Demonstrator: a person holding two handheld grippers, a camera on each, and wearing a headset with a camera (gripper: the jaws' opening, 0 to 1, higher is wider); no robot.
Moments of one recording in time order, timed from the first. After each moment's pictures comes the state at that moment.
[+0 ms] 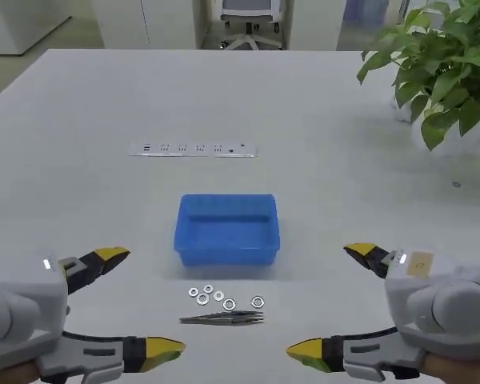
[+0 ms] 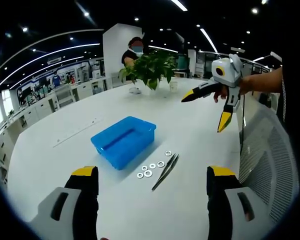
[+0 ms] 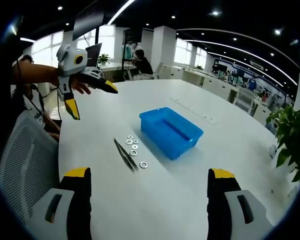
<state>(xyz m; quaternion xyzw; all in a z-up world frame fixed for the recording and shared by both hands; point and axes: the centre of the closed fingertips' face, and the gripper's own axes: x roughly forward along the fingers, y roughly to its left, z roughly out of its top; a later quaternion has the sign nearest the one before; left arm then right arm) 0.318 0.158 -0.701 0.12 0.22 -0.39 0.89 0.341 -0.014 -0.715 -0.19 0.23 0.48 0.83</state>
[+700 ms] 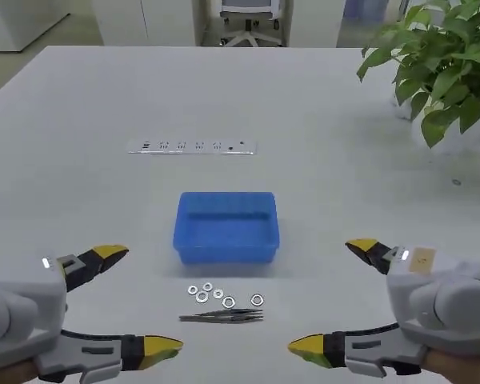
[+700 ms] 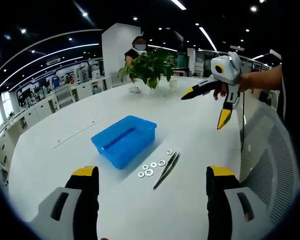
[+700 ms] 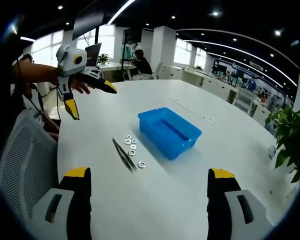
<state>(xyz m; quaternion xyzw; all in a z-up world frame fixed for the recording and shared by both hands) 0.318 0.159 -0.703 0.13 0.22 -0.39 0.88 0.344 -0.016 -0.714 -0.20 0.22 0.48 0.83</state>
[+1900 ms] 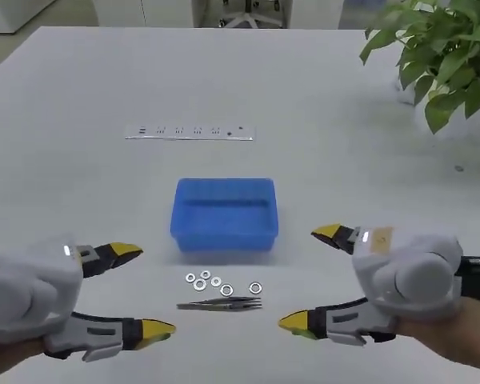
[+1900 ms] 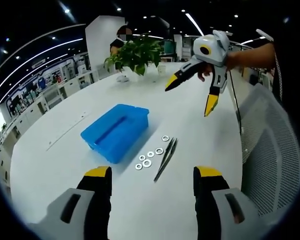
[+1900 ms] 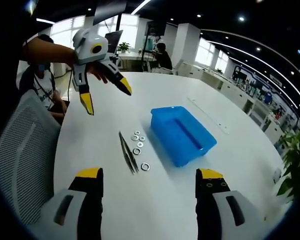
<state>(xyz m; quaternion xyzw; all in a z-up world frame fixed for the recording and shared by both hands) 0.323 0.155 -0.732 0.19 0.26 -0.43 0.84 0.351 0.011 -0.731 -0.27 0.22 0.54 0.77</state>
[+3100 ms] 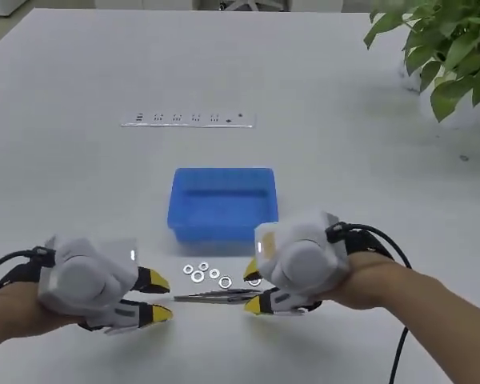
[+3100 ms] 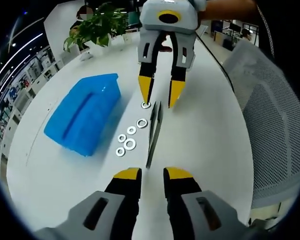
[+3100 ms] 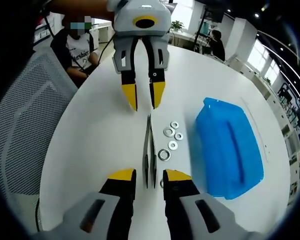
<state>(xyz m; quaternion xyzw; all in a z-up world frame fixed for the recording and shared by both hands) 0.324 0.147 -0.804 0.30 0.34 -0.52 0.73 0.339 0.069 -0.803 -0.38 0.26 0.66 0.60</state>
